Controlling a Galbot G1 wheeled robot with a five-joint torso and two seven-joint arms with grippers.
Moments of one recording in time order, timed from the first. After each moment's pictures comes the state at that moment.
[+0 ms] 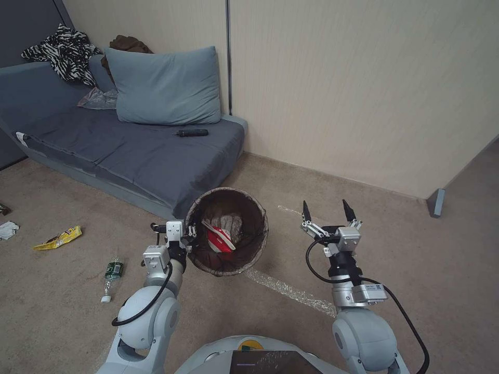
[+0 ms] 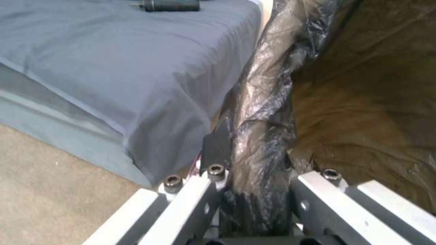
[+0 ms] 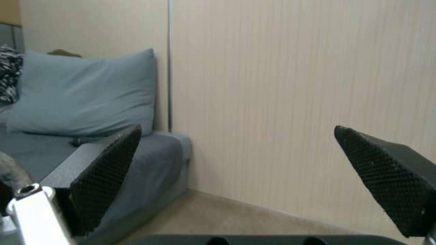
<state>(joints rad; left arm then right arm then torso) 1.55 -1.48 -0.43 -2.33 -0.20 0.55 -0.15 -1.66 1.41 0.46 2.28 0.03 0.19 0.09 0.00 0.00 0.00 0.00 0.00</state>
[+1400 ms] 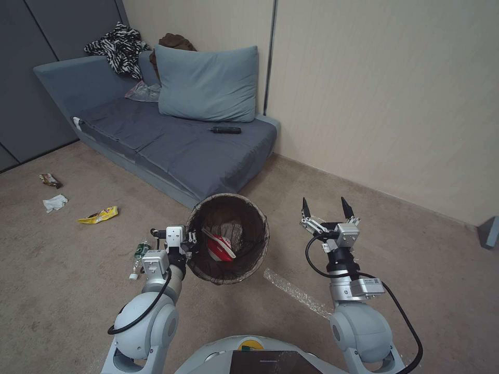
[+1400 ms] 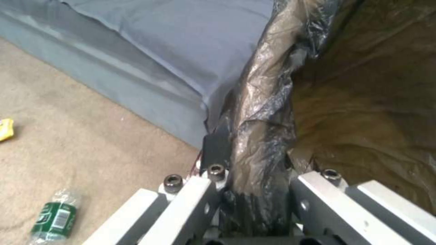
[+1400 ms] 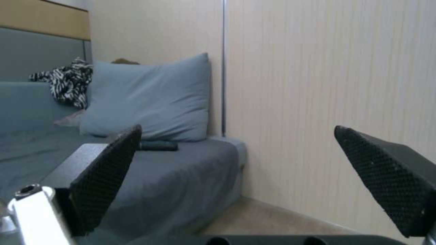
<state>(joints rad) 1.60 -1.48 -0.44 -2.37 -0.19 0.57 -0.16 -1.63 1.45 0.48 2.23 0.06 0.21 0.08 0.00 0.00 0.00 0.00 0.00</state>
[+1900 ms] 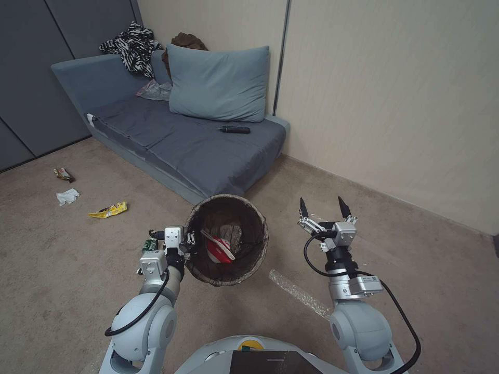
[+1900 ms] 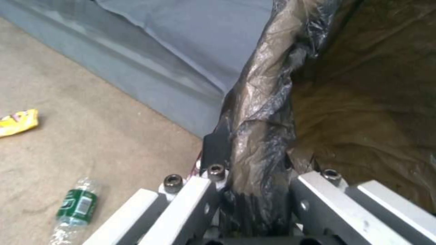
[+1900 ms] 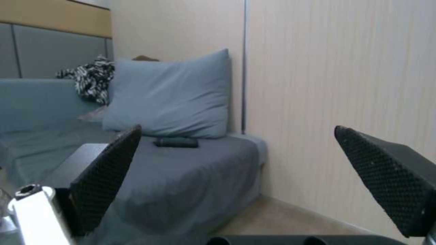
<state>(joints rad) 1.60 -1.47 -0.44 -2.38 -0.19 0.58 -0.16 -1.62 1.44 0.48 2.23 0.07 0.19 0.06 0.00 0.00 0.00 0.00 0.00</state>
